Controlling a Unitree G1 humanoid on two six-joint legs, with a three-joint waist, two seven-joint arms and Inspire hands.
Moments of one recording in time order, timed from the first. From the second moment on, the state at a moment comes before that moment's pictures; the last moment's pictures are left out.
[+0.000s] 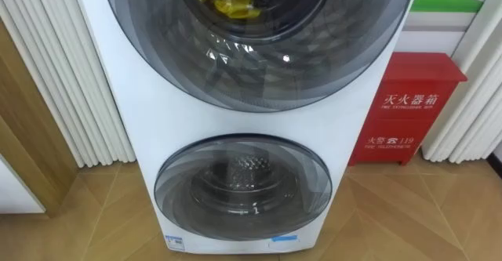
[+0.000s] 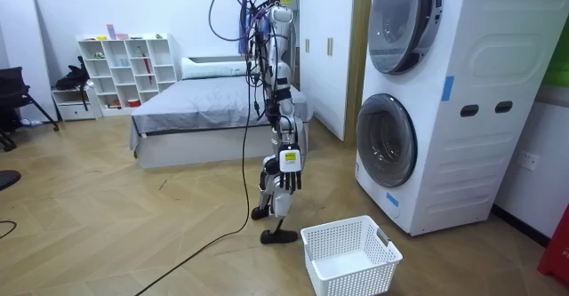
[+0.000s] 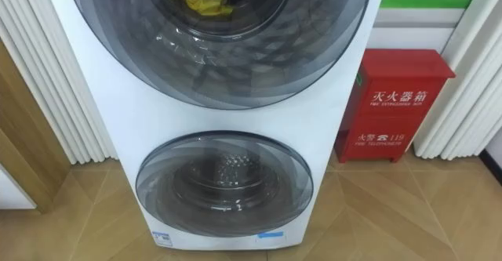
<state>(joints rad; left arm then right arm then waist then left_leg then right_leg) 0.24 0.15 0.03 1.07 0.36 0.17 0.27 0.19 -0.22 0.08 1.20 0.19 0.16 0.00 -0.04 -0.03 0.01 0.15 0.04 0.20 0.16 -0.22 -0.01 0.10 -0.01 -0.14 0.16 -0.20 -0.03</state>
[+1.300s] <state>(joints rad) 0.22 0.21 0.11 1.05 0.36 0.18 0.20 -0.25 -0.31 -0.11 0.40 0.32 0.11 -0.07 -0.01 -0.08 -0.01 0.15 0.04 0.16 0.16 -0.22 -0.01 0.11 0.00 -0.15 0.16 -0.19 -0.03</state>
